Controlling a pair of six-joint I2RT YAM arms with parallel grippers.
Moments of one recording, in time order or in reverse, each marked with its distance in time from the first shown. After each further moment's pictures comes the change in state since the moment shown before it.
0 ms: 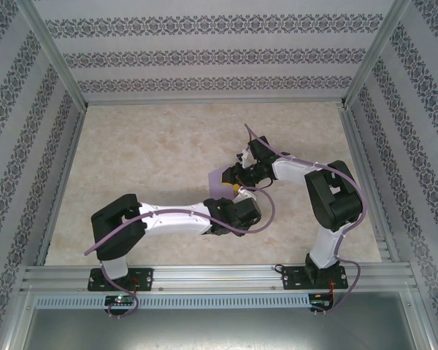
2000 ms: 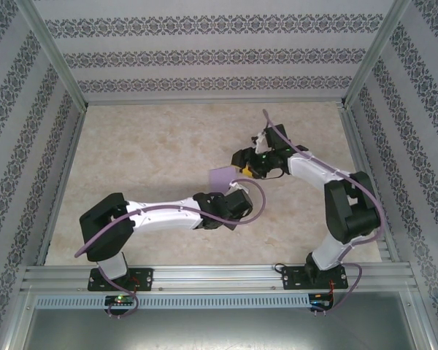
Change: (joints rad) left arm 0.075 -0.094 -0.067 0.025 0.084 -0.019; right arm -0.111 -0.174 0.023 -0.011 0.110 -0.031
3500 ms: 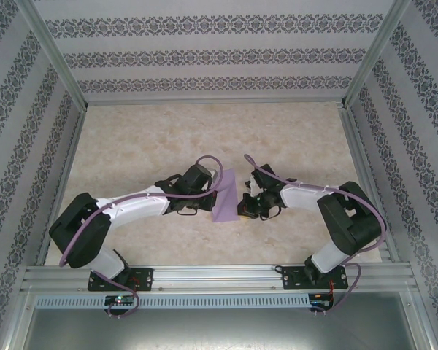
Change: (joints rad) left arm 0.335 -0.174 -0.240 0.195 0.397 -0.026; right arm 0.211 -0.056 -0.372 0.013 0.138 -0.057
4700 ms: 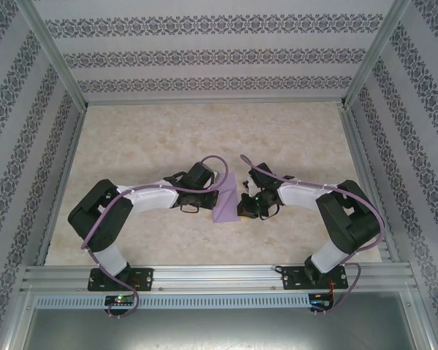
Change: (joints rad) left arm 0.050 0.168 0.039 0.061 0.067 0.061; right arm 0.014 0.013 0.039 -0.076 0.028 -0.049
